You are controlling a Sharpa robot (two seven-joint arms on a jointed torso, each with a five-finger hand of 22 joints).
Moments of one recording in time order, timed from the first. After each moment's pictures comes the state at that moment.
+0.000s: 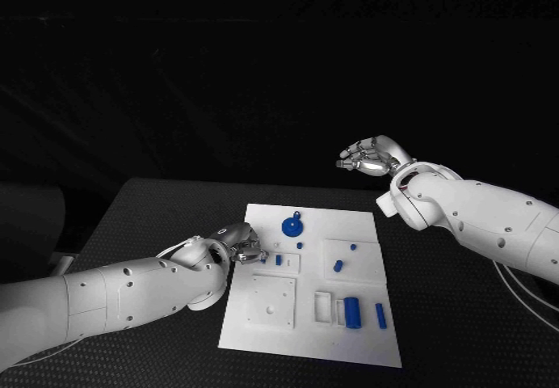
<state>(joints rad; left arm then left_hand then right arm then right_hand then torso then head) 1.15 -0.65 -0.24 1.35 -1.25 -0.47 -0.29 0.87 -0.02 0.61 -0.27 0.55 1.12 0.07 0.54 0.76 1.37 -0.06 1.09 0.57 1.15 -0.11 1.46 0.65 0.06 0.98 -0.14 1.15 1.31 1.25 -0.63 0.02 1.11 -0.80 -0.42 0.12 1.00 -0.21 0.58 -0.16 0.48 0.79 0.20 0.31 0.38 0.89 0.18 0.44 0.07 0.78 0.18 0.48 0.44 0.19 0.53 0.22 0.24 1.28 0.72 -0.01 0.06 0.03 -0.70</state>
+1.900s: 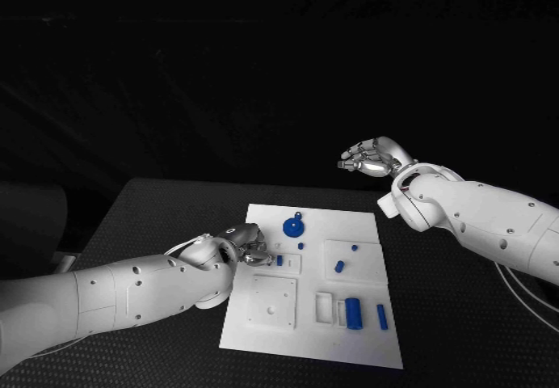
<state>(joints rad) 1.15 -0.62 -0.24 1.36 -1.28 -0.43 -0.34 0.98 -0.13 0.61 -0.25 0.47 1.13 0.07 0.56 0.75 1.37 -0.07 1.11 0.57 1.15 -0.11 1.46 0.66 0.06 0.98 -0.15 1.15 1.31 1.25 -0.63 0.02 1.11 -0.80 -0.41 0.12 1.00 -0.21 0.58 -0.16 0.49 0.79 0.20 0.31 0.38 0.89 0.18 0.44 0.07 0.78 0.18 0.48 0.44 0.19 0.53 0.22 0.23 1.29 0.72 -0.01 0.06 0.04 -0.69</state>
